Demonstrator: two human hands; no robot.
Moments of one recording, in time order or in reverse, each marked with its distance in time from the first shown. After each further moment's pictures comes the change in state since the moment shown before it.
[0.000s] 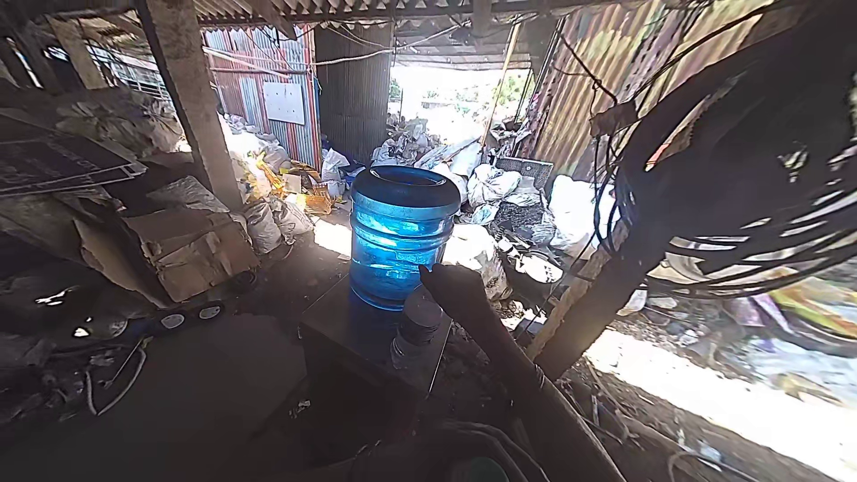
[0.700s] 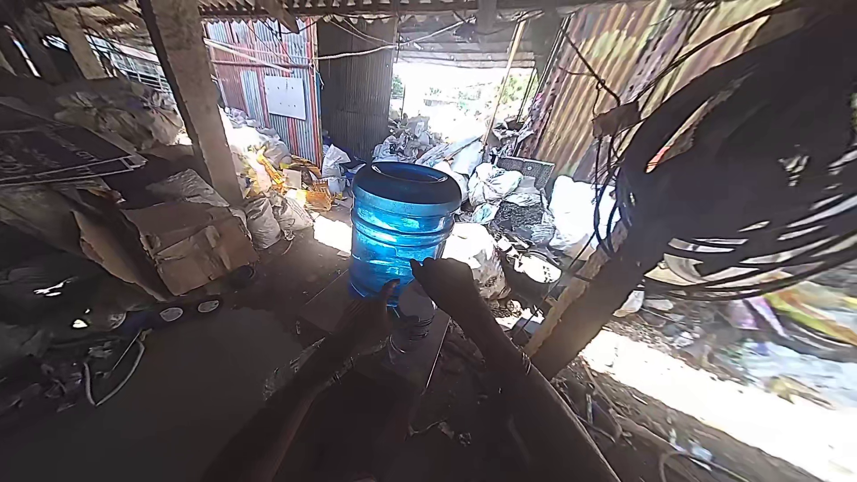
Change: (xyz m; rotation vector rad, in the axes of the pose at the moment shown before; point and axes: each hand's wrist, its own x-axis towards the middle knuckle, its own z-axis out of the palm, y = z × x) left_hand 0.001 -0.005 -0.165 1.184 0.228 -1.089; right_hand 0.012 -0.011 -0.004 -0.055 -0.088 -0.072
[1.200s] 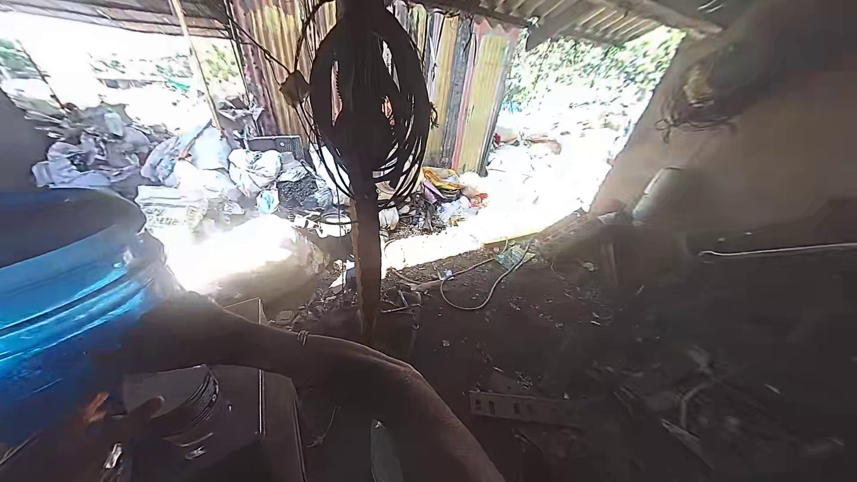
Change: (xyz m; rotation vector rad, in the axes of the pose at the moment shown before) left_hand 0.033 -0.004 -0.021 -0.115 -0.318 0.114; right_hand -0.011 0.019 0.007 0.271 0.114 -0.137
